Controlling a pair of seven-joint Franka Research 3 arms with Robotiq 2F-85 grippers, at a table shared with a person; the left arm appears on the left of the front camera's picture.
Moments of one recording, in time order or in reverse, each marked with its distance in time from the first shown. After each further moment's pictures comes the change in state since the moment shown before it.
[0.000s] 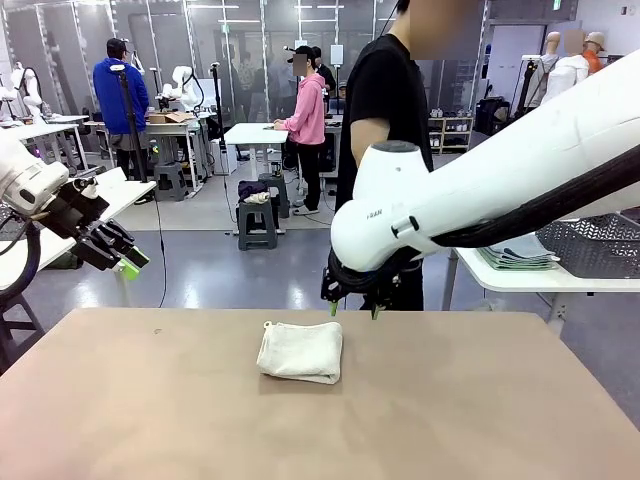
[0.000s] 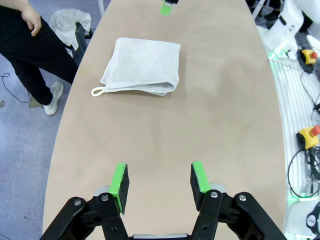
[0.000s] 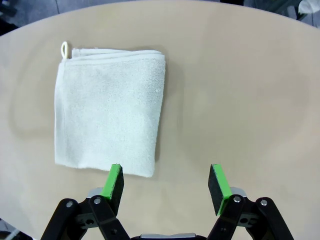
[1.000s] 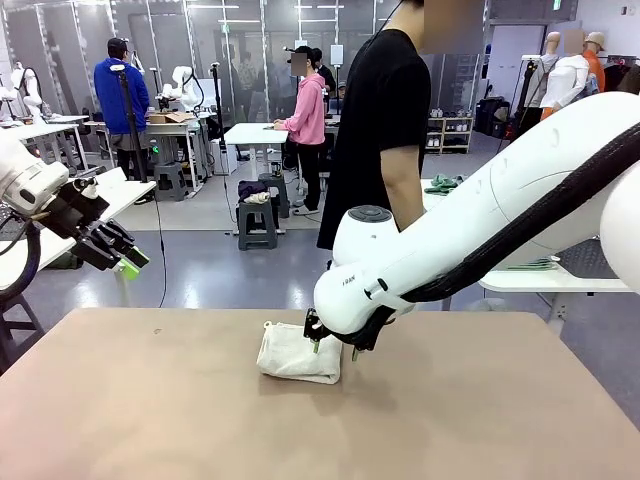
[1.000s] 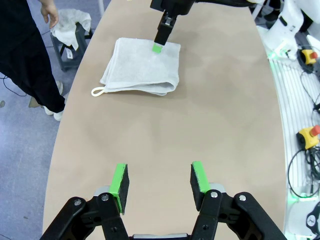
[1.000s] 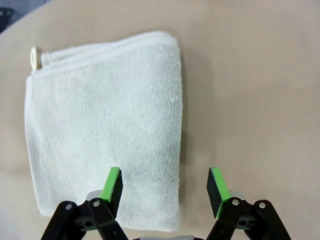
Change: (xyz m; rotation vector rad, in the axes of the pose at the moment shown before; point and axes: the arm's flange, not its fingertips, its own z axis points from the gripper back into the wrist) left arm 0.000 0.000 0.000 0.000 0.000 0.000; right arm -0.017 0.016 -0.095 0.020 -0.011 -0.133
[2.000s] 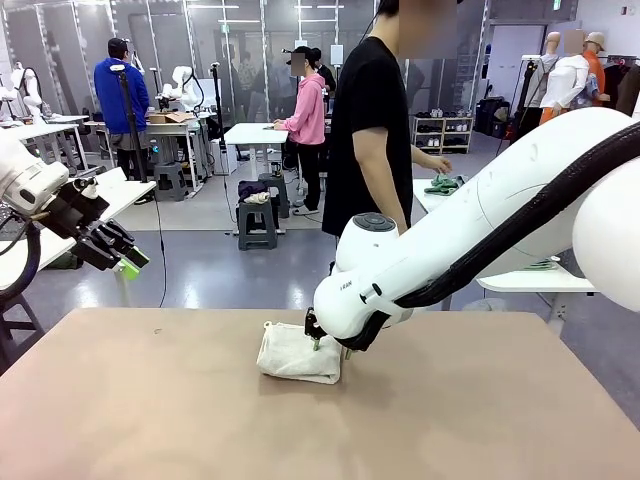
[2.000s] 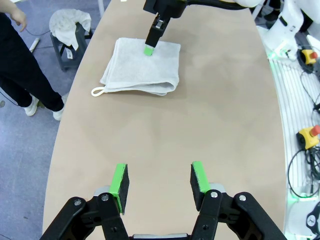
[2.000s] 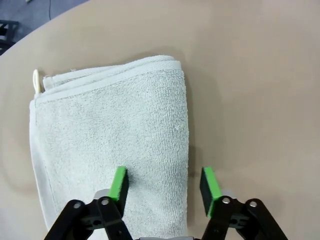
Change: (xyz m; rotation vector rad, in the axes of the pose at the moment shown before) left arm 0.000 0.000 0.000 0.000 0.000 0.000; right arm 0.009 -0.001 -0.016 0.046 -0.027 -0.046
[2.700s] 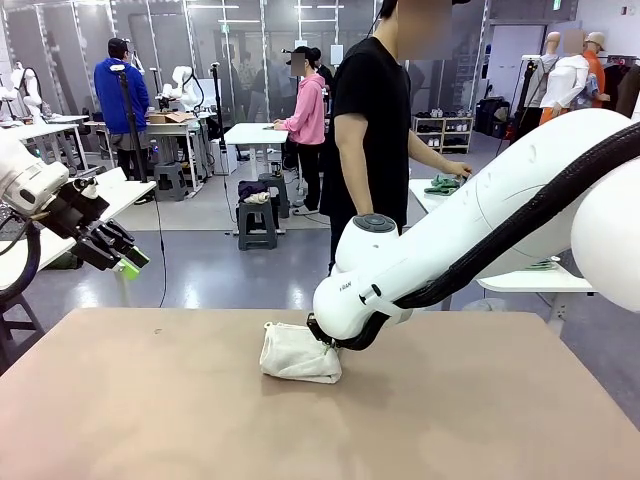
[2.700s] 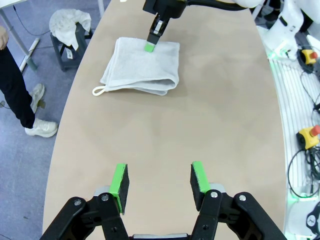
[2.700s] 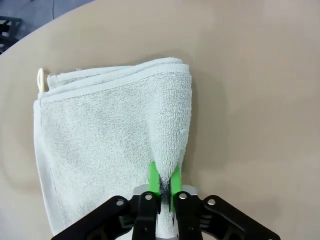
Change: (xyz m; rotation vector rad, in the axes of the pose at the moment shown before) left arm 0.000 0.000 0.000 0.000 0.000 0.000; right arm 0.000 0.001 0.000 0.007 -0.007 0.032
